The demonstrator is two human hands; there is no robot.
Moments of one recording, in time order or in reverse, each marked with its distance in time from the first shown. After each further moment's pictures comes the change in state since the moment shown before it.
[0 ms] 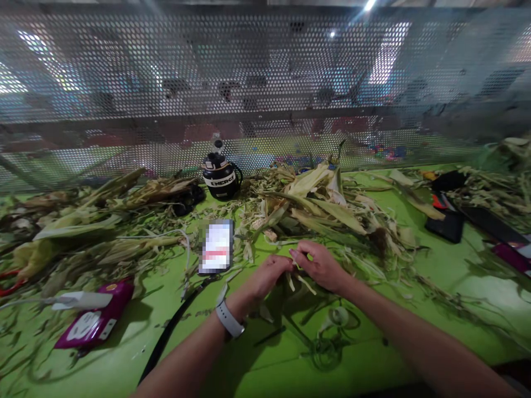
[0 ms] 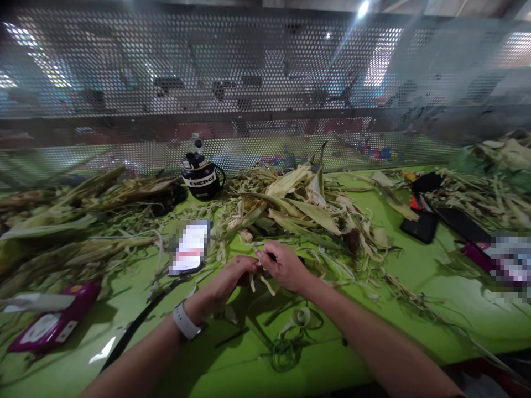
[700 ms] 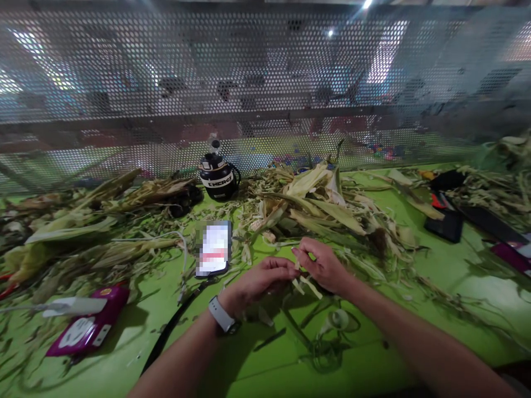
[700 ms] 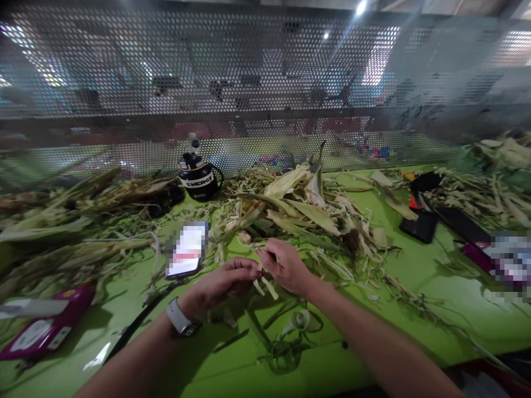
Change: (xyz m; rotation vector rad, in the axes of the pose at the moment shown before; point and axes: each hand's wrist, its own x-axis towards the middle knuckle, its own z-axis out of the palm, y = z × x) left_hand 0.001 0.005 -0.012 -0.307 -0.311 -0.198; right_hand -0.002 0.000 -0.005 -0.010 0.092 -0.078
